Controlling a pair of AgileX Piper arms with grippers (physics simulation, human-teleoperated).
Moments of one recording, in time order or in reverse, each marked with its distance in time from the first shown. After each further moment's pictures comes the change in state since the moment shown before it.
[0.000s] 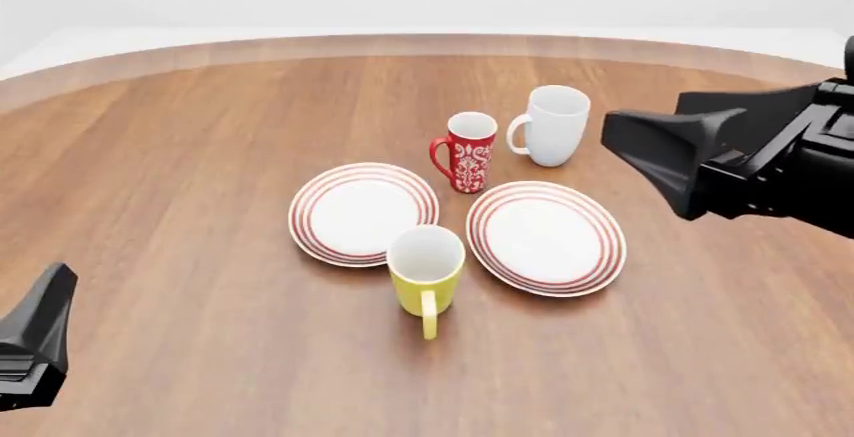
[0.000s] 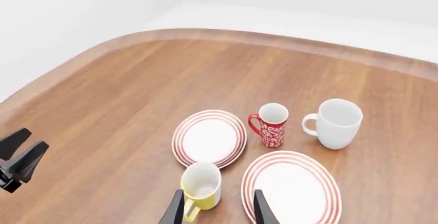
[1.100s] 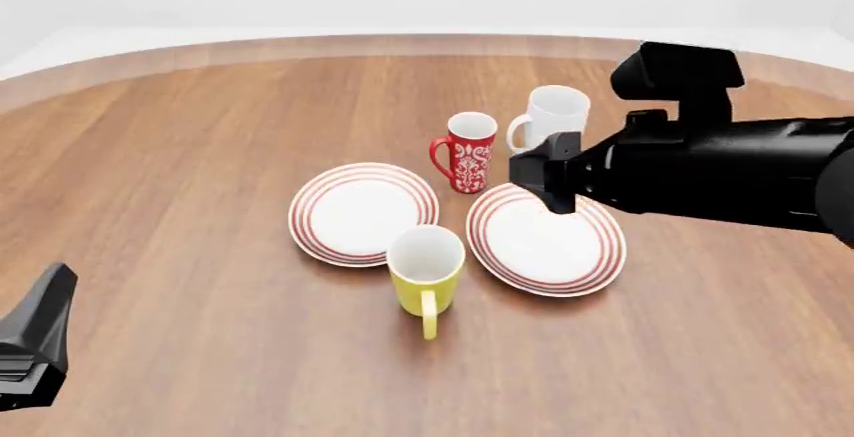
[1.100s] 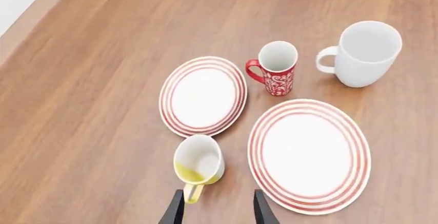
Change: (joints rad) left arm 0.000 0.000 0.000 0.000 0.000; right arm 0.002 0.378 -0.110 0.067 0.159
